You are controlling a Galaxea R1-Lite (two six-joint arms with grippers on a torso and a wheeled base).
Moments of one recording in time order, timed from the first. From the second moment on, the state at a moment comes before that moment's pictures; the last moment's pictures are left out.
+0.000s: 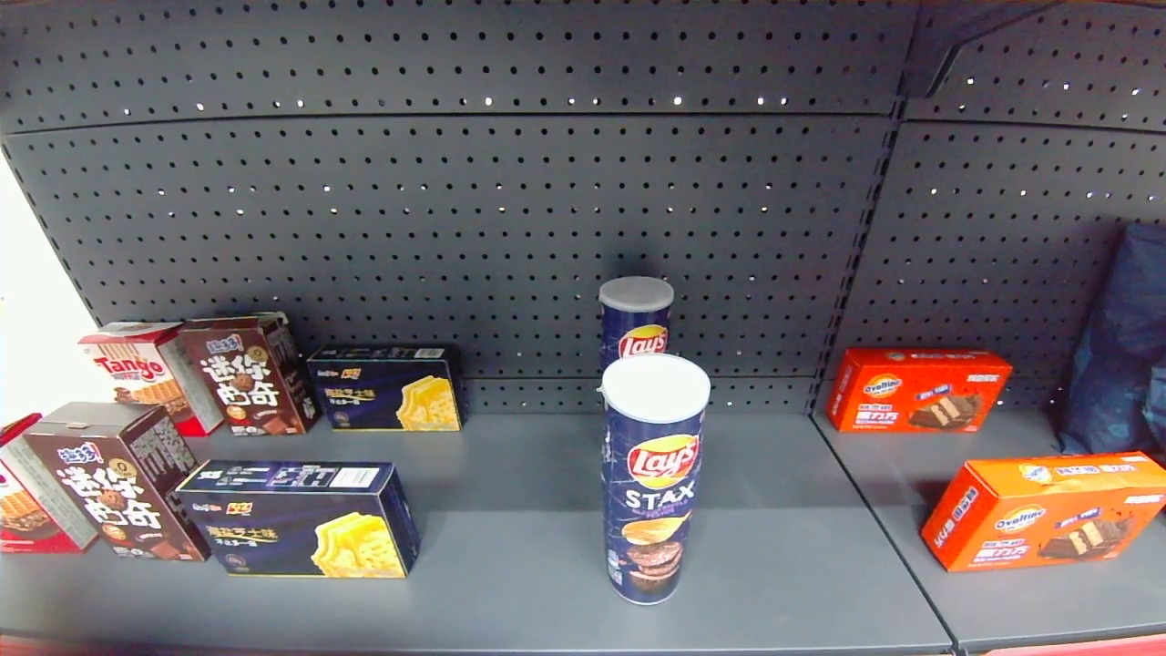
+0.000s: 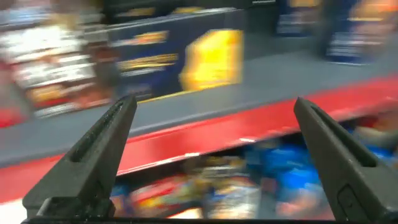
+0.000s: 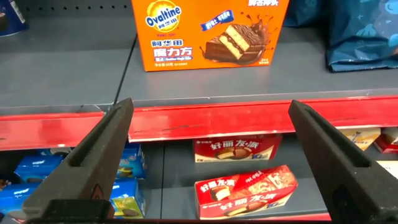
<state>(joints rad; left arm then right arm) 0.00 0.00 -0.01 -0.03 -0.36 0.03 -0.10 0.08 0.00 0.00 0.01 0.00</state>
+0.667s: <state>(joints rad) 0.00 0.00 0.00 0.00 -0.19 0.13 -0.10 0.08 0.00 0.00 0.01 0.00</state>
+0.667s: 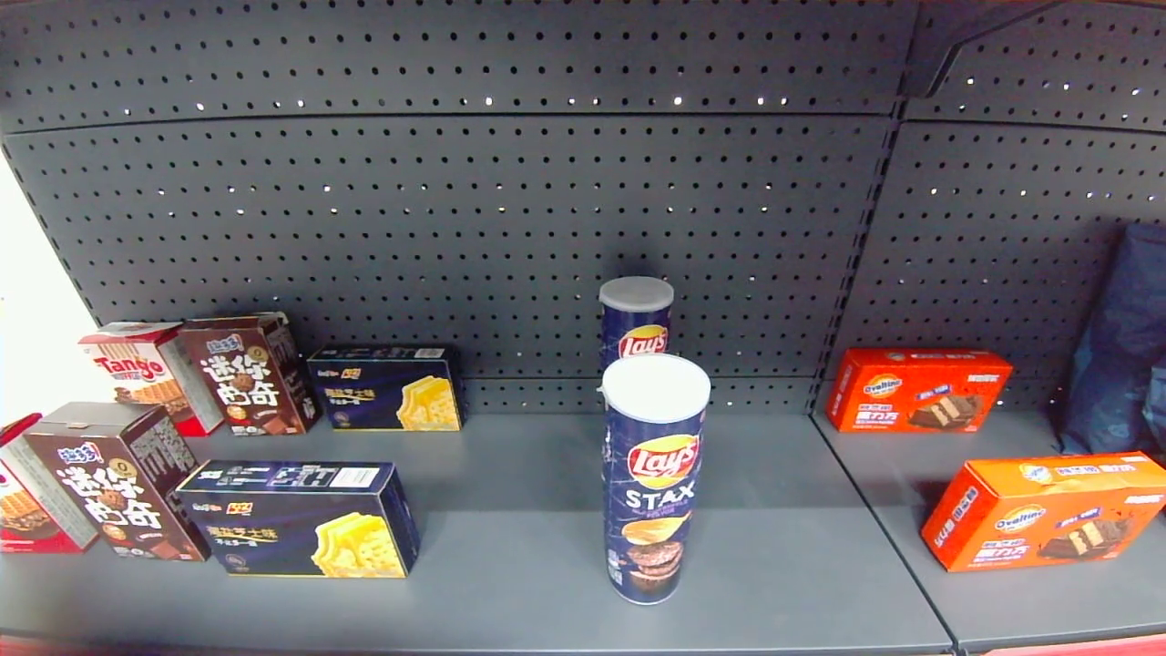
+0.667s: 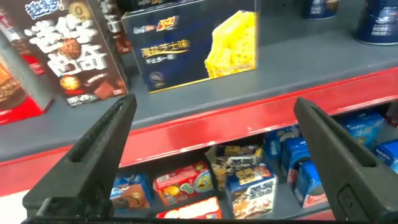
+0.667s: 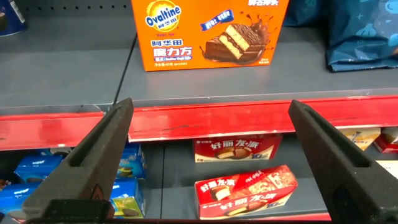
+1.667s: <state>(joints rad) 0.00 0.00 0.00 0.00 -0.19 0.11 0.00 0.01 0.00 0.00 0.01 0.00</state>
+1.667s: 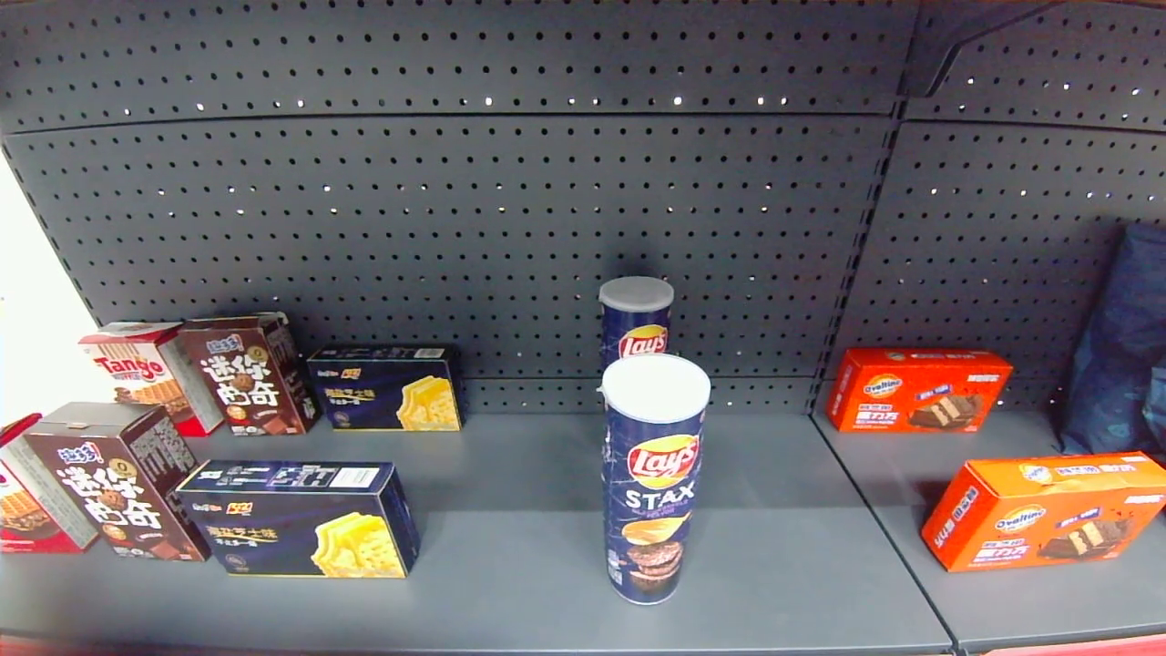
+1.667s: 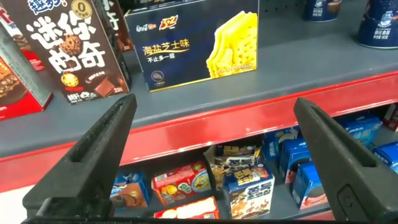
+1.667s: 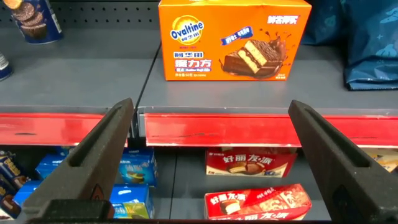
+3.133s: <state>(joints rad) 0.00 0.00 0.00 0.00 -0.15 0.06 0.00 0.00 0.00 0.00 0.01 0.00</state>
